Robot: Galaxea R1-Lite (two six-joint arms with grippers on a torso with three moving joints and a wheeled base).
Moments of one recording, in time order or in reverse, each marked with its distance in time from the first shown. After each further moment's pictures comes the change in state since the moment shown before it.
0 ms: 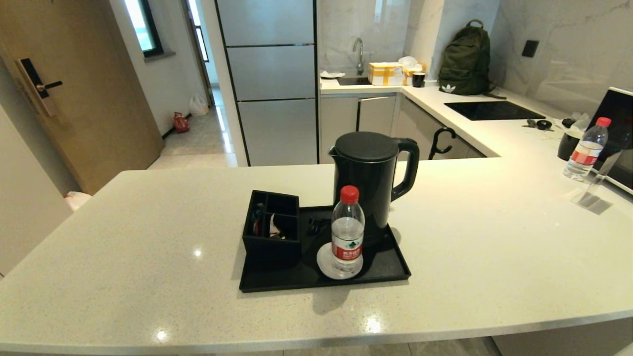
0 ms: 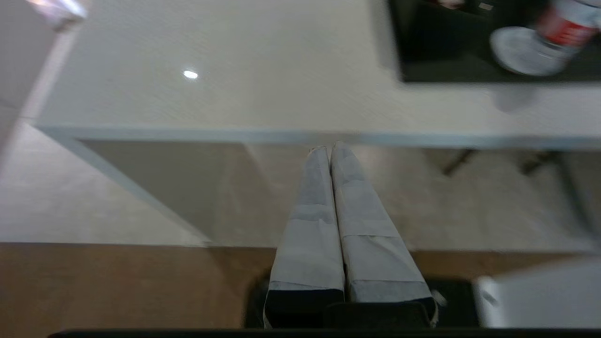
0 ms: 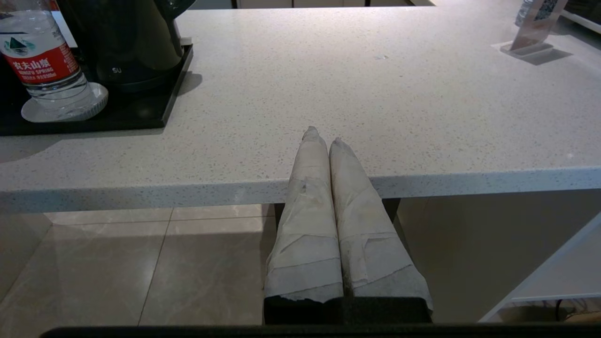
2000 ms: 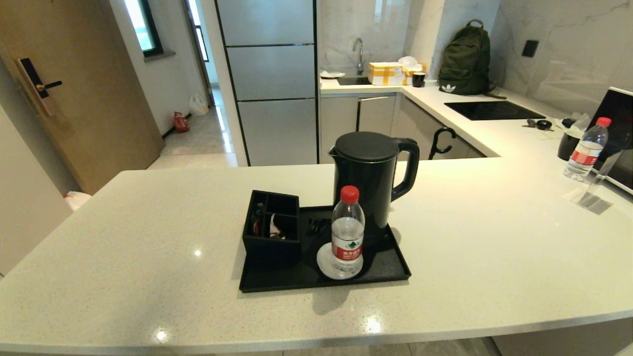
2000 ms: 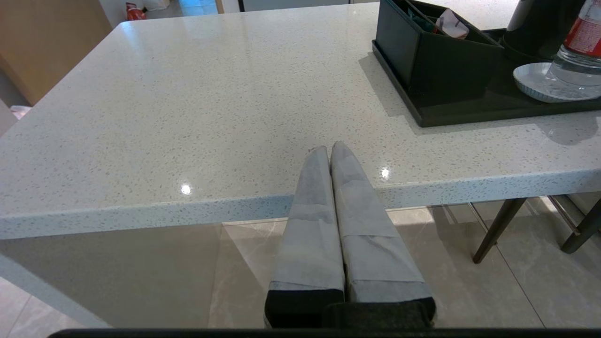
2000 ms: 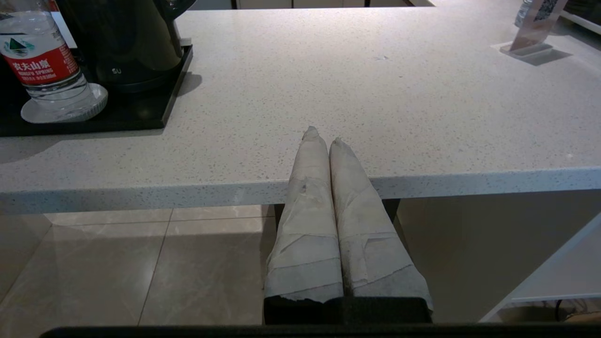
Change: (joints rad) left arm -0.160 -0.405 1.017 -0.975 0.085 0.028; right arm 0.000 0.000 0.000 -0.001 0.000 0.000
